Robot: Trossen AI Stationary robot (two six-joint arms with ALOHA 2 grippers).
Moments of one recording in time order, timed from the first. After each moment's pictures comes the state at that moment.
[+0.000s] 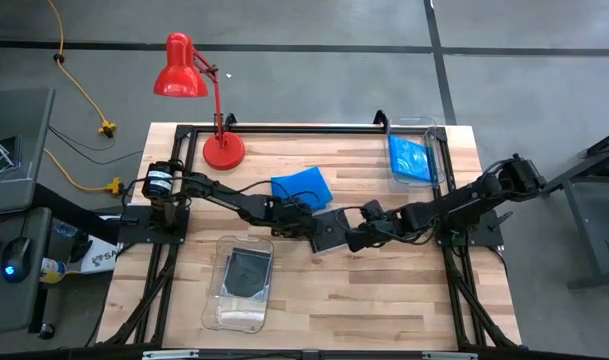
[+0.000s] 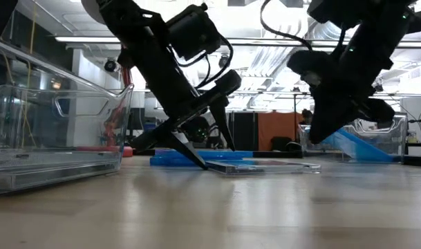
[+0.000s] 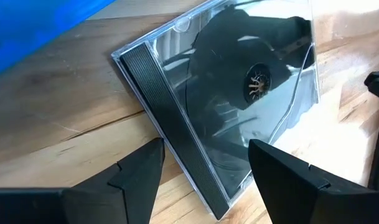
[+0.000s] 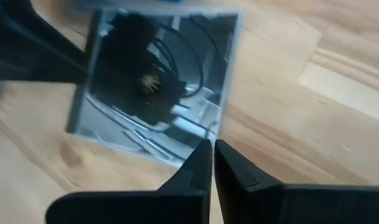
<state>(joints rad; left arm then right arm) -0.04 1.95 1.06 -0.06 -0.03 -1.46 0.26 1.45 0.70 -0.34 0.33 1.31</state>
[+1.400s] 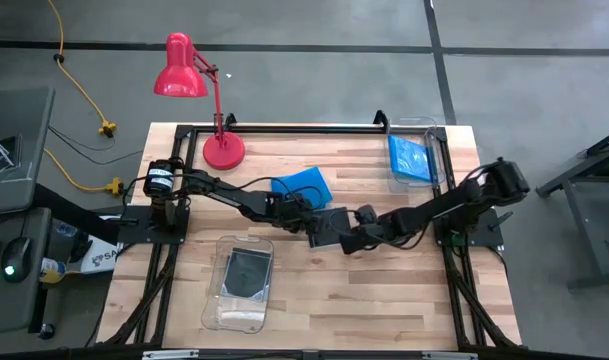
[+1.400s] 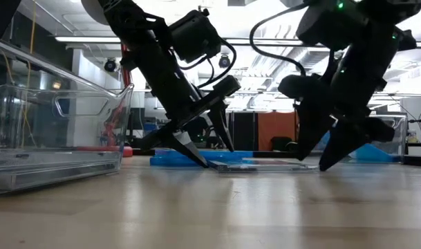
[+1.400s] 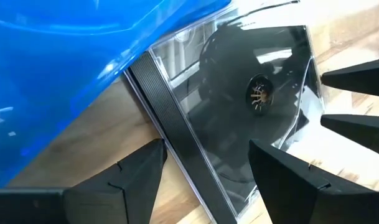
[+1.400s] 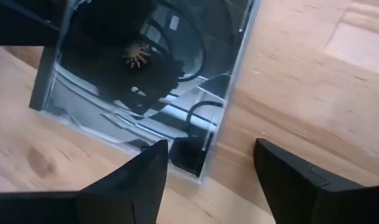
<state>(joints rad) 0.01 1.95 1.06 -0.08 -0.08 -1.27 0.24 1.61 0.71 -0.23 0.27 1.36</state>
